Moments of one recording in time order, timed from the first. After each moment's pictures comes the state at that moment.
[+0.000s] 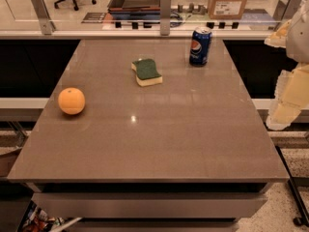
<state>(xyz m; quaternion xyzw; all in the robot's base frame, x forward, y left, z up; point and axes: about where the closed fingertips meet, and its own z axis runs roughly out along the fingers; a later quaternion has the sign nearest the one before) 0.438 -0.214 0.987 -0.60 0.78 -0.05 0.18</state>
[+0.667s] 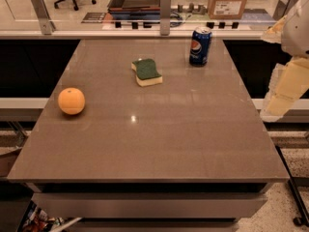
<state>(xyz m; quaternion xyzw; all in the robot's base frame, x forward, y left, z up) 0.454 -0.213 0.988 -0.60 0.78 -0.04 0.19</state>
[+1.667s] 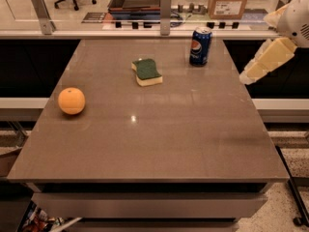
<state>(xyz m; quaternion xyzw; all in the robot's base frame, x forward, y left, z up) 0.553 -0.227 0.988 -0.50 0.79 0.02 0.34</state>
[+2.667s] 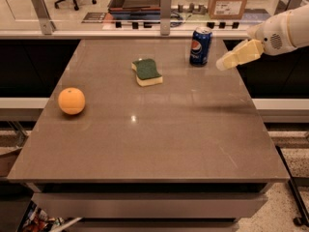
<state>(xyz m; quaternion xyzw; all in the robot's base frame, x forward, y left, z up) 0.646 -0.223 0.940 -0.39 0.80 0.15 0.43</state>
